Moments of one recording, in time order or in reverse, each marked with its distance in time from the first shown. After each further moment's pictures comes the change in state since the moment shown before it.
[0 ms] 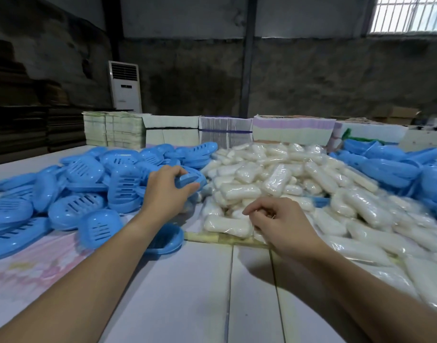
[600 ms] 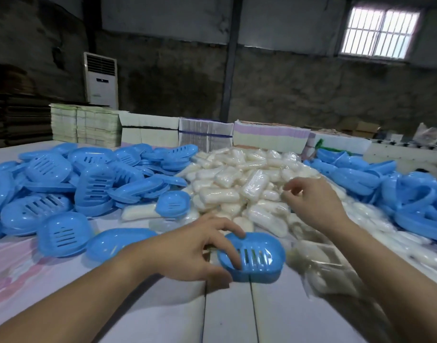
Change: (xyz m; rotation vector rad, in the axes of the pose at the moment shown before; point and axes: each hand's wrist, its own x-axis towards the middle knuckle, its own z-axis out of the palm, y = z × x) left_hand -0.061 0.052 0.011 -0.102 -0.862 0.601; right_hand 0.028 0.020 -0.096 -0.604 0.226 0.142
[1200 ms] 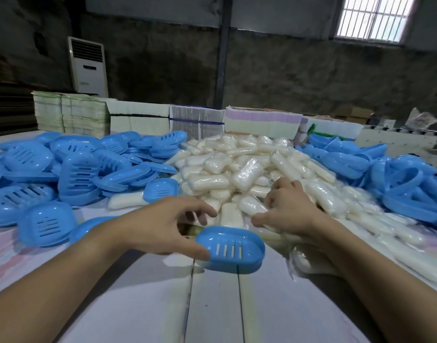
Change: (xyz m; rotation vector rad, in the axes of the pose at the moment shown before) left_hand -0.008 -0.006 -0.016 -0.033 0.021 -0.255; right_hand -0.015 0.003 0.023 -0.285 -0.352 -0.100
